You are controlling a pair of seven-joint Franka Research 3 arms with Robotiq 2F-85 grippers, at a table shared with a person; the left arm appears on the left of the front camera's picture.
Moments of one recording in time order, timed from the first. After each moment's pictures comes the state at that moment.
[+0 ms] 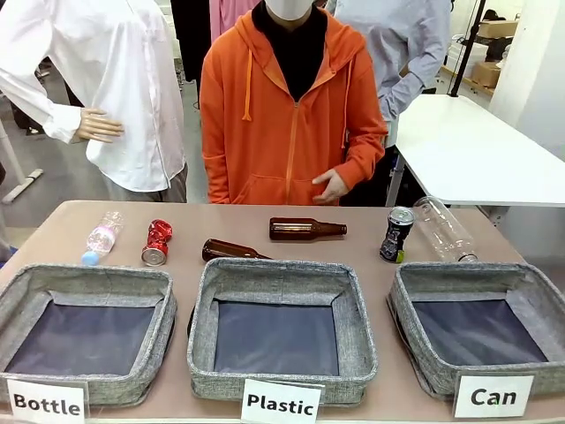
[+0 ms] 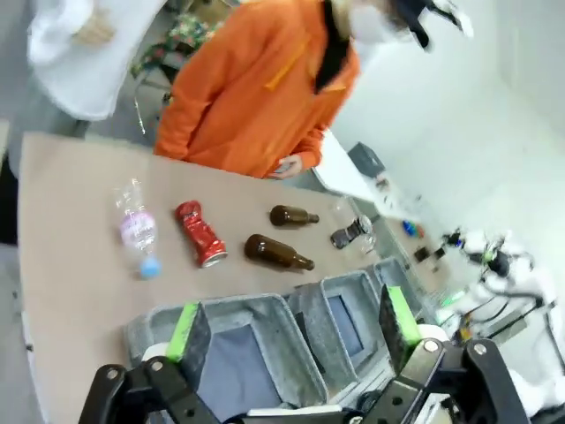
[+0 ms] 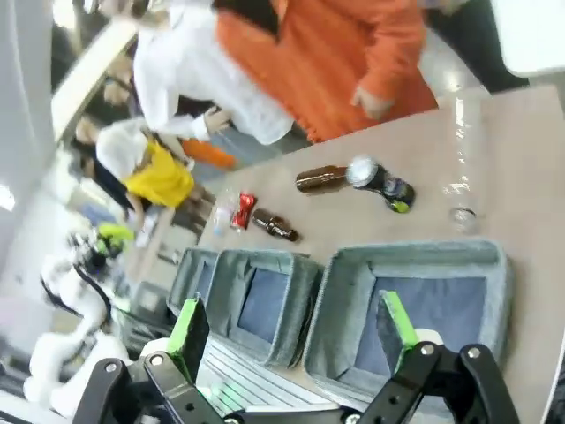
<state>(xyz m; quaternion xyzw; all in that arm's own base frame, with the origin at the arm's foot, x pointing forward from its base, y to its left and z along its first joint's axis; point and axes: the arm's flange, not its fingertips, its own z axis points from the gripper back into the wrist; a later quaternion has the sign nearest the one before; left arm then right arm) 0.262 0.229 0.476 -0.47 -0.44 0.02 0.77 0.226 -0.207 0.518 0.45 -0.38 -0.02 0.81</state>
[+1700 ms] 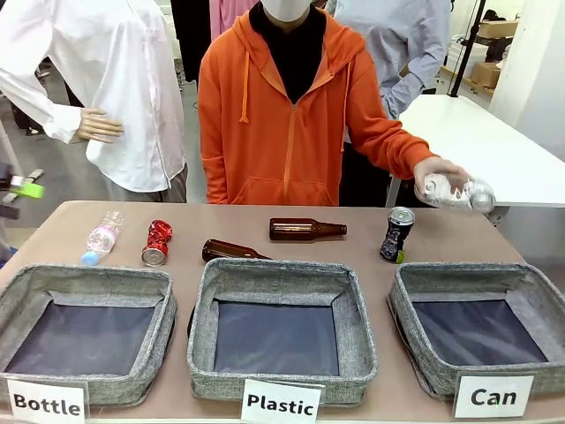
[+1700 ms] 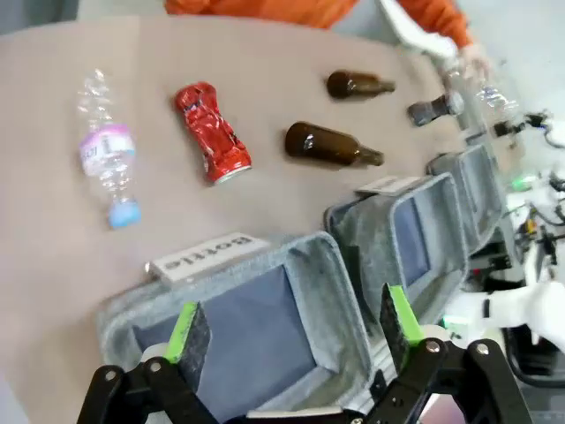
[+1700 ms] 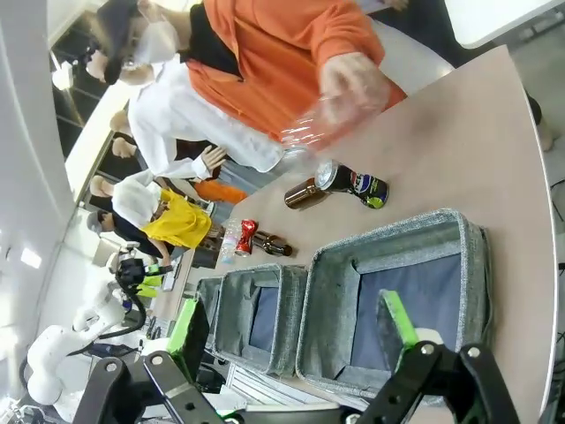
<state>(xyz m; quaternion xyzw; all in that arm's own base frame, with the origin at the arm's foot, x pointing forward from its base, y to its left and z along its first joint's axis) 0.398 0.071 0.470 -0.34 -0.23 -0.08 0.91 0.211 -0.249 0.470 0.48 -0.38 -0.10 0.78</state>
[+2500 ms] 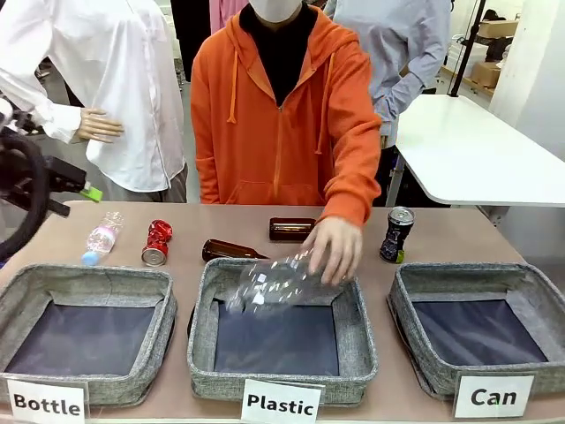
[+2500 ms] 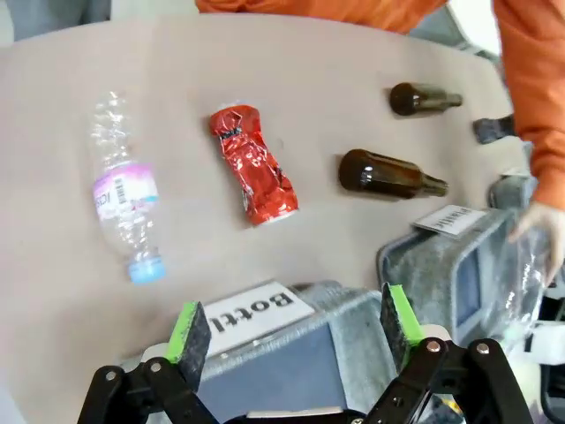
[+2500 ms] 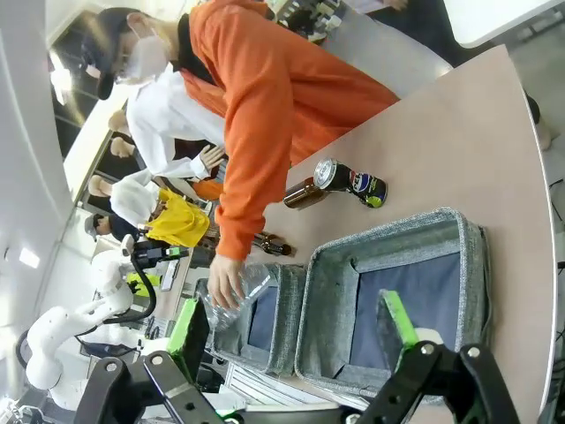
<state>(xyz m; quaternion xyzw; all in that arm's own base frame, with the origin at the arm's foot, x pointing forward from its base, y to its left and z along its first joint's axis) 0.460 0.021 0.443 -0.27 -0.22 -0.07 0.94 0.211 -0.248 0.470 0.48 -0.38 -0.10 0.79</state>
